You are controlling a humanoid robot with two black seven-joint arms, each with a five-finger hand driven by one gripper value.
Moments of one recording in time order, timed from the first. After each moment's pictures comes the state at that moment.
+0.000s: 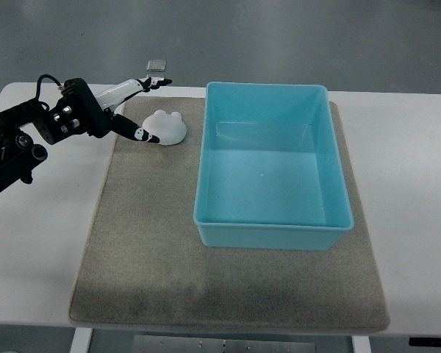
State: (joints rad) left arm -0.86 0.53 -0.52 -0.90 1.31 -0.07 -0.38; right arm 0.00 0.00 0.06 0.12 -0.11 0.19 0.03
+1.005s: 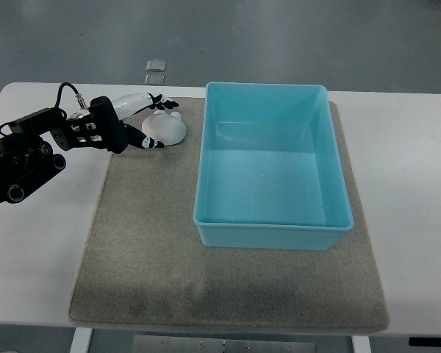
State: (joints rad) left arm -0.88 0.43 -0.47 -0.76 1.45 -0.01 -0.38; right arm 0.00 0.00 0.06 0.12 -0.11 0.19 0.03
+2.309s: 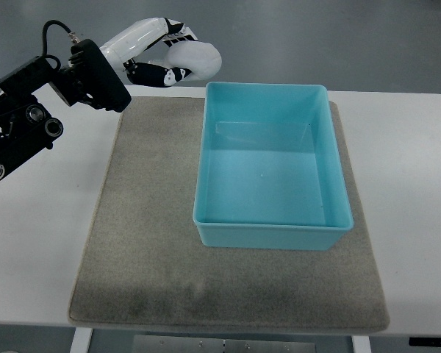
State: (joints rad) left arm -0.92 0.54 -0.61 -1.19 1.42 0.08 -0.40; right arm 0.00 0.00 0.06 0.12 -0.11 0.19 0.03
